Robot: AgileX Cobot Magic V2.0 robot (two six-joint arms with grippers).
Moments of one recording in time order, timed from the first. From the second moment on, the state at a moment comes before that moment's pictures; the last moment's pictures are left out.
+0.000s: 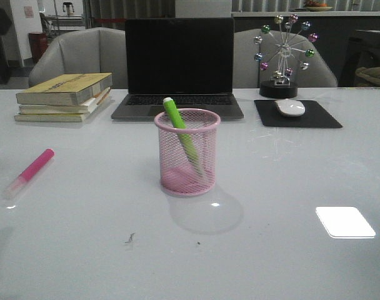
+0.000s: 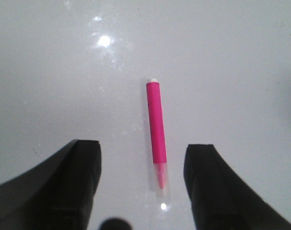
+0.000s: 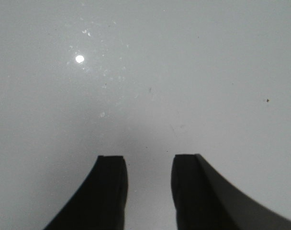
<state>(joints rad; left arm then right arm) -0.10 1.60 -1.23 -0.14 0.69 0.12 -0.02 0.87 -0.58 0.03 0.59 0.02</state>
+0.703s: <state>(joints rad) -0.12 1.86 -1.26 -0.14 0.65 0.12 -0.02 0.87 -0.58 0.03 0.59 0.02</state>
